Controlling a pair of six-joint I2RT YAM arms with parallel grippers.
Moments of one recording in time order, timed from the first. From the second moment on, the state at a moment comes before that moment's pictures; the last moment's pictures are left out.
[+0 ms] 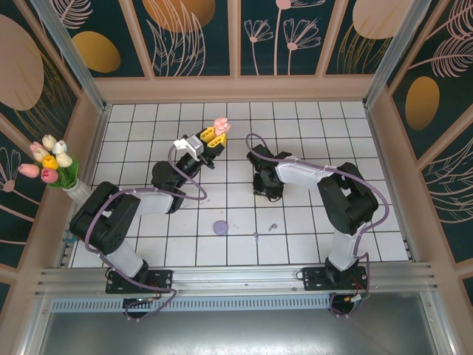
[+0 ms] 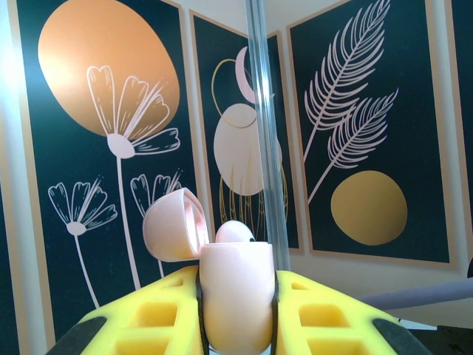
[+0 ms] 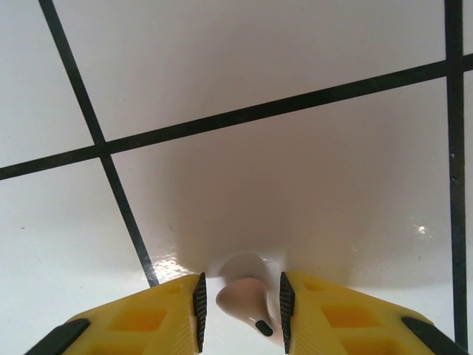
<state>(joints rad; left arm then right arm) -0.52 1.65 0.63 1.51 0.36 -0.08 0.66 1.84 1.16 -0.70 0.03 0.84</state>
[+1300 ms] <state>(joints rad) -0.52 1.66 0.63 1.51 0.36 -0.09 0.69 1.89 1.21 -0.74 0.09 0.69</state>
